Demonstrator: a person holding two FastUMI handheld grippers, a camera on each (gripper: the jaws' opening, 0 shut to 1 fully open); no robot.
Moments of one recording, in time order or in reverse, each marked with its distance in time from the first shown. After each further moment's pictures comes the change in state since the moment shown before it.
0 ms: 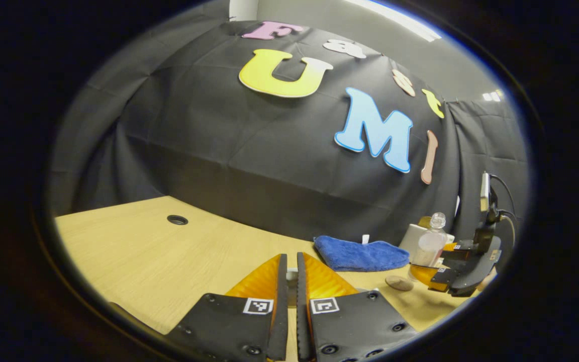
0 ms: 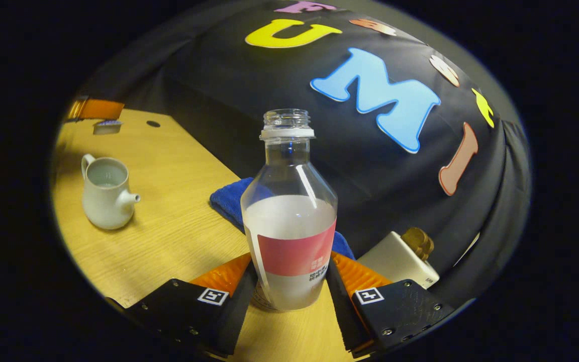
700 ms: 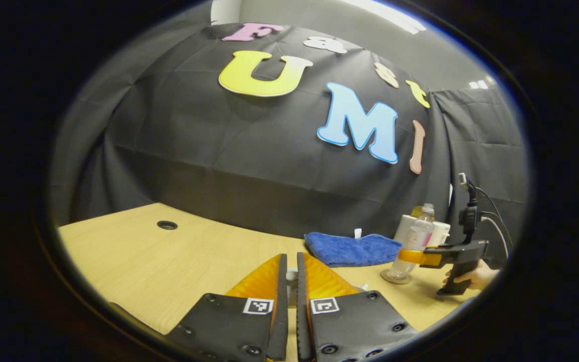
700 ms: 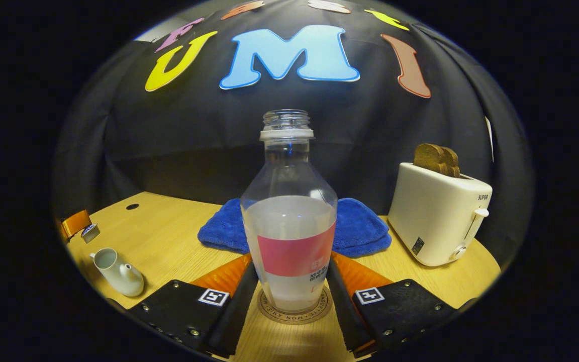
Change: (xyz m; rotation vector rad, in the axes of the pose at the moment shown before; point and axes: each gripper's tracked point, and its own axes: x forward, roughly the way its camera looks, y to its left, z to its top) left arm 0.001 -0.027 -0.006 0.074 0.006 -0.046; right arm 0.040 -0.013 -0.019 0.540 0.030 0.068
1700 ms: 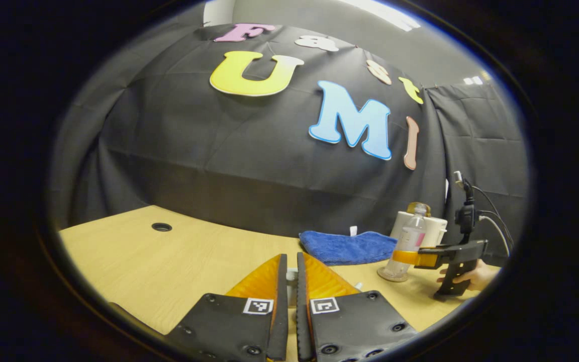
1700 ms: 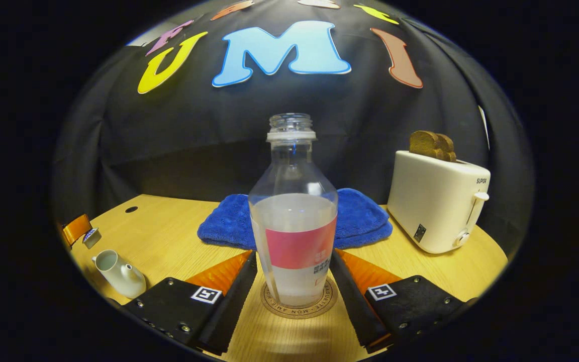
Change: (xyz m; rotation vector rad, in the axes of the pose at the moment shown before) left arm 0.002 -0.011 -0.003 0.018 0.004 -0.024; right arm -0.013 0.001 -0.004 0.025 -0.019 -0.045
